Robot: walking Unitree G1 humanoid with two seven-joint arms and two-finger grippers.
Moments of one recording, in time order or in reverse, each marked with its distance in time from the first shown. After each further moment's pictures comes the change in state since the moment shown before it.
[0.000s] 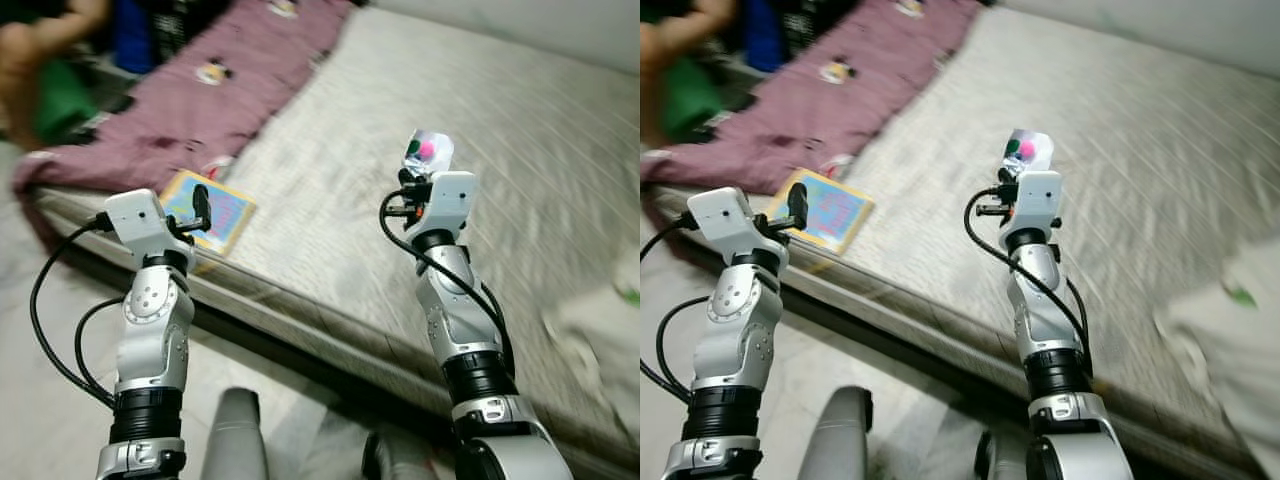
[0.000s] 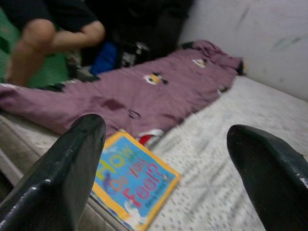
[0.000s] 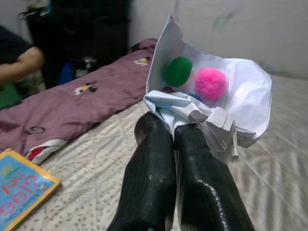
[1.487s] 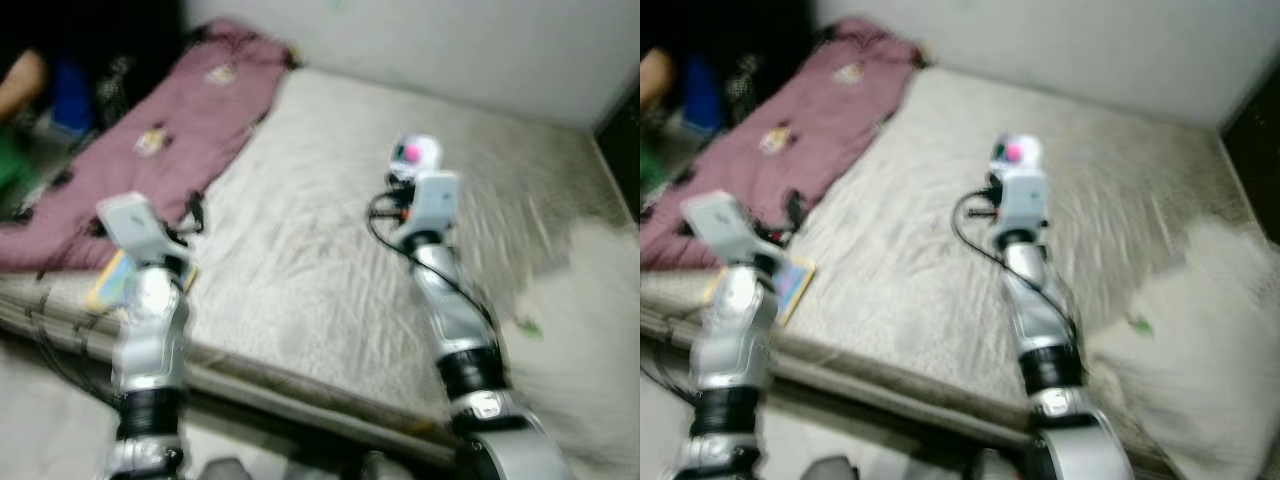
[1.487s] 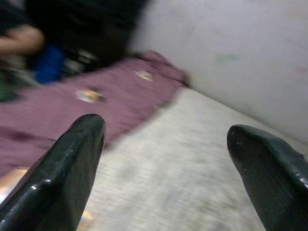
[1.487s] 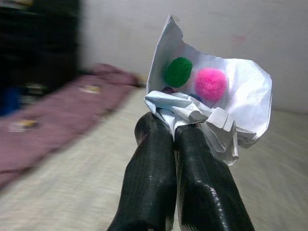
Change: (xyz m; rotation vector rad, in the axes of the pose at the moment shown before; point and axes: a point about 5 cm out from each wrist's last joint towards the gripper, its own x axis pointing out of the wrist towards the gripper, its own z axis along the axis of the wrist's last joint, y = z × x) left arm 0.000 -0.009 -0.010 -0.072 0.036 0.001; right arm 0.002 -0.004 -0.006 -0.005 0.031 -0.019
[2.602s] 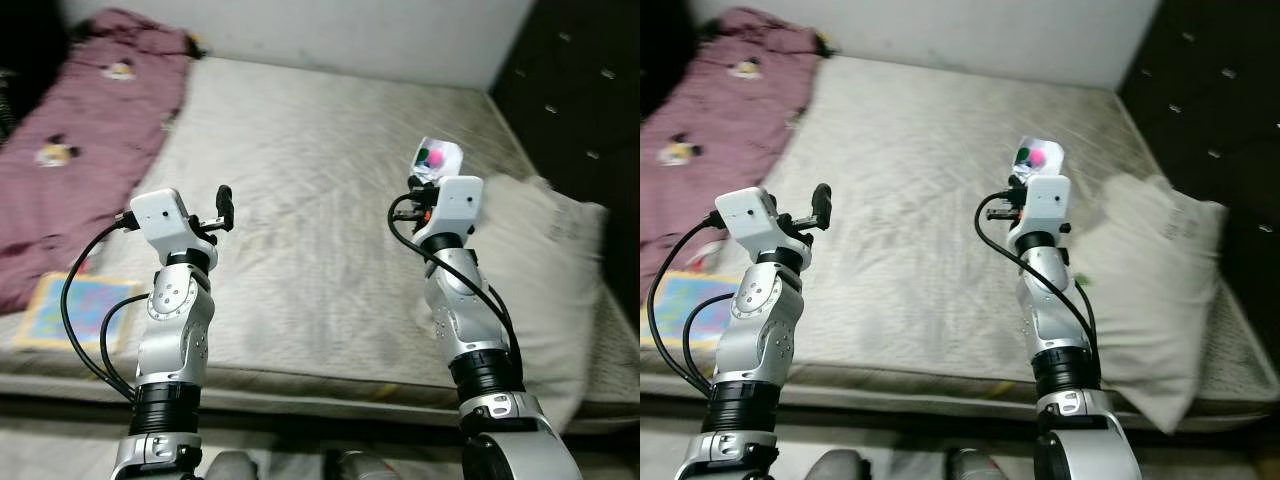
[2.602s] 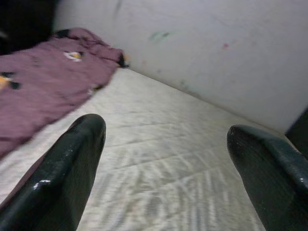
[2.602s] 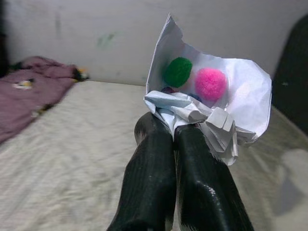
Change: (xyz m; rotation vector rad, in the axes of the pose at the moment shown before) left arm 0.001 -0.010 0.000 0.003 -0.002 -0.044; right arm -0.001 -0.003 -0.003 0.018 0.010 0.007
